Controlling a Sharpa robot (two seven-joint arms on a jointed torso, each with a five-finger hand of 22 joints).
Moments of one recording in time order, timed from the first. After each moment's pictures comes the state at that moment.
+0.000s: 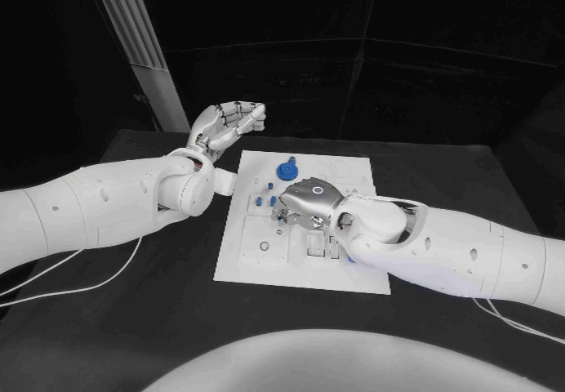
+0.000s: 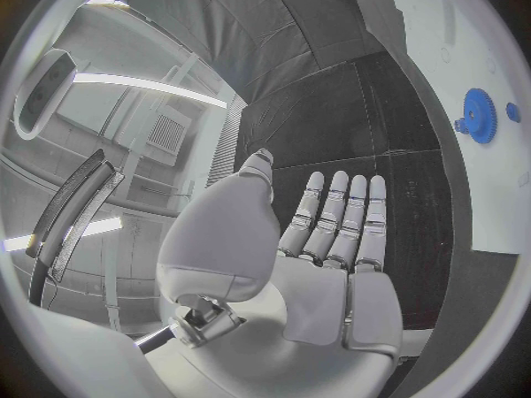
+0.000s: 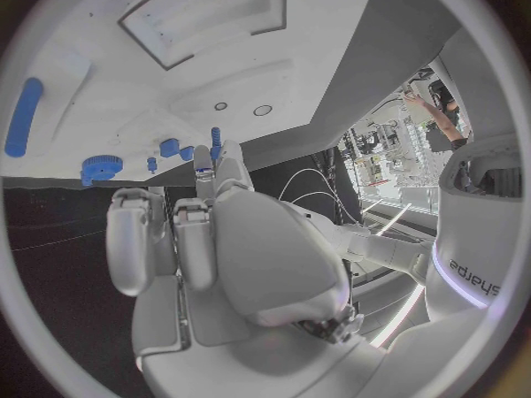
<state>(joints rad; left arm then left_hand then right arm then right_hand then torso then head) 1.25 -0.72 -0.23 1.30 0.00 -0.35 0.68 1.26 0.00 -0.08 0.29 0.31 0.63 0.18 0.35 0.07 0.58 0.23 0.52 0.07 0.36 0.22 0.70 0.28 0.14 0.45 0.29 0.15 0.77 1.04 -0.55 -0.07 1.50 -1.85 -0.31 -0.09 1.78 0.15 -0.18 0.26 0.05 1.06 0.14 0.15 0.07 1.20 0.08 0.08 0.06 1.47 0.00 1.54 1.31 0.02 1.47 0.10 1.48 1.31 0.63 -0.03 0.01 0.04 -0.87</state>
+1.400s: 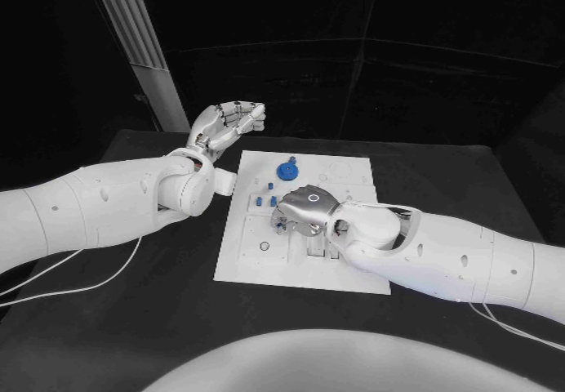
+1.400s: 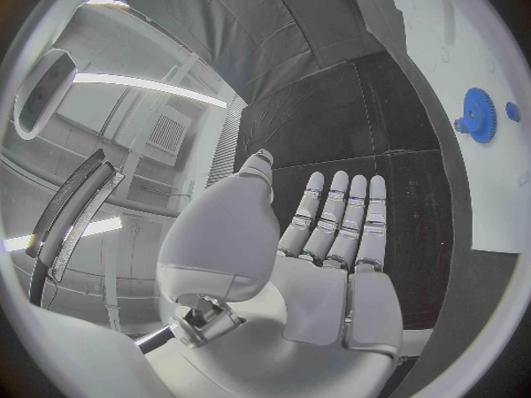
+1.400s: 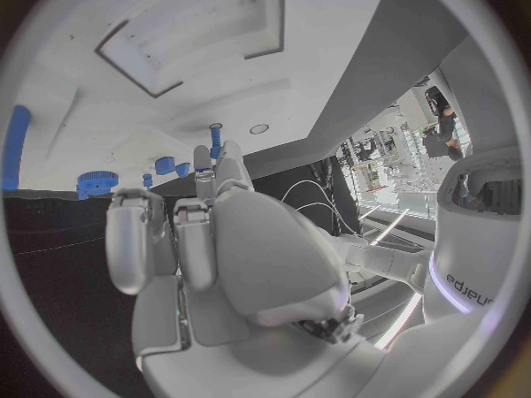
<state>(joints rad) 1.25 -0.72 -0.23 1.30 0.00 -0.35 0.68 1.26 0.00 -0.08 0.29 0.31 0.62 0.17 0.35 0.07 0.57 0.23 0.52 0.07 0.36 0.22 0.71 0.28 0.14 0.45 0.29 0.15 0.77 1.02 -0.53 -0.07 1.47 -1.89 -0.29 -0.08 1.78 0.15 -0.18 0.27 0.05 1.06 0.14 0.15 0.07 1.20 0.08 0.08 0.06 1.47 0.00 1.54 1.31 0.02 1.46 0.10 1.47 1.31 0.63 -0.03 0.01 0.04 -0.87</state>
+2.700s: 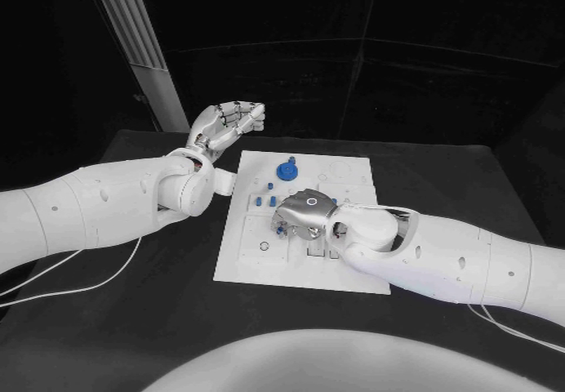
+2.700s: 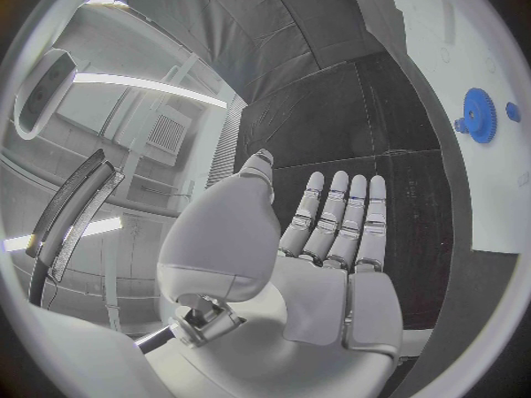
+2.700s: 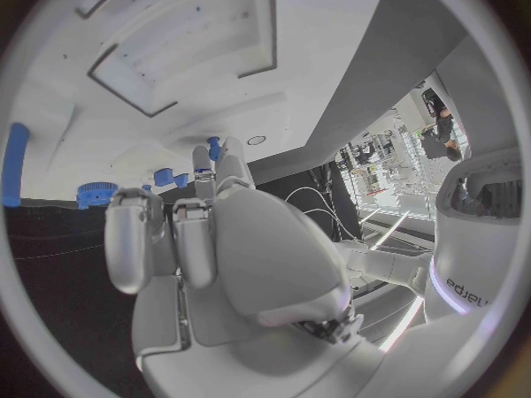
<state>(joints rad) 1.25 -0.72 -0.23 1.30 0.00 -0.35 0.68 1.26 0.01 -0.08 0.29 0.31 0.62 0.18 0.36 0.07 0.57 0.23 0.52 0.07 0.36 0.22 0.71 0.27 0.14 0.45 0.29 0.15 0.76 1.01 -0.53 -0.07 1.47 -1.90 -0.25 -0.08 1.77 0.13 -0.20 0.28 0.05 1.05 0.15 0.12 0.07 1.18 0.09 0.07 0.06 1.47 0.01 1.54 1.31 0.02 1.46 0.11 1.46 1.31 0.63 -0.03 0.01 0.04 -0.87</state>
